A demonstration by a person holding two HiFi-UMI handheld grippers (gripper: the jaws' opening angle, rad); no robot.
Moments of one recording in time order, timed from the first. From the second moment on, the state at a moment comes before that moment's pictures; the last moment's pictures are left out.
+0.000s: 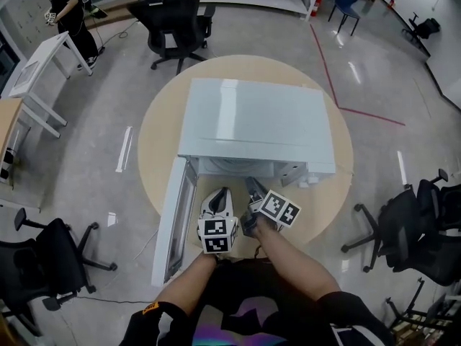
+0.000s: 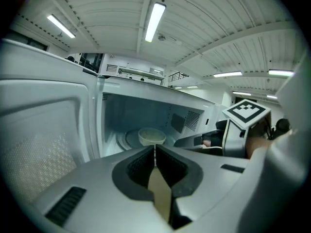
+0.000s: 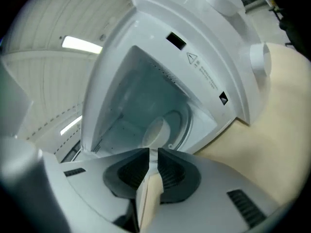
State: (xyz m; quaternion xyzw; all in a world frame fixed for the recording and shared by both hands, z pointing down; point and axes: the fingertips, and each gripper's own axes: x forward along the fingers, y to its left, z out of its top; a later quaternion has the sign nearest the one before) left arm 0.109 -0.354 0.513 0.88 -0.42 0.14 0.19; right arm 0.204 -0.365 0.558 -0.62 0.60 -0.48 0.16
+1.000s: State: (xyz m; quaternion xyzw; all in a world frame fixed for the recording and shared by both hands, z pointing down) left arm 0.112 -0.248 0.466 0.92 -0.33 0.11 0.19; right arm 0.161 -0.242 0.467 -0.62 0.76 -0.19 -0.09
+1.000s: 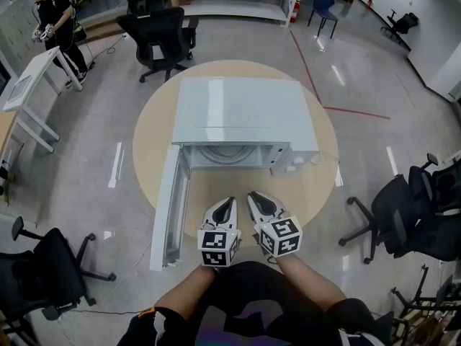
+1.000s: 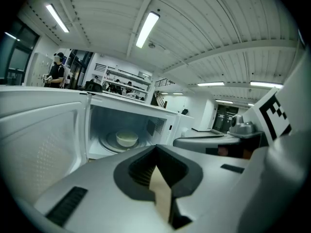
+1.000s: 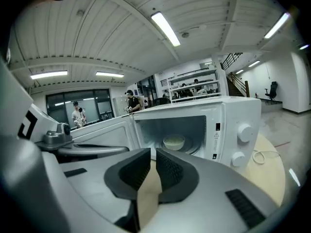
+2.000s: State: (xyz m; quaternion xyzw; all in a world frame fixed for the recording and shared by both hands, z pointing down) left arm 0.203 -0.043 0.449 0.94 -0.27 0.13 0.15; right arm 0.251 -0.035 0.460 -0.65 0.73 -0.19 -0.08
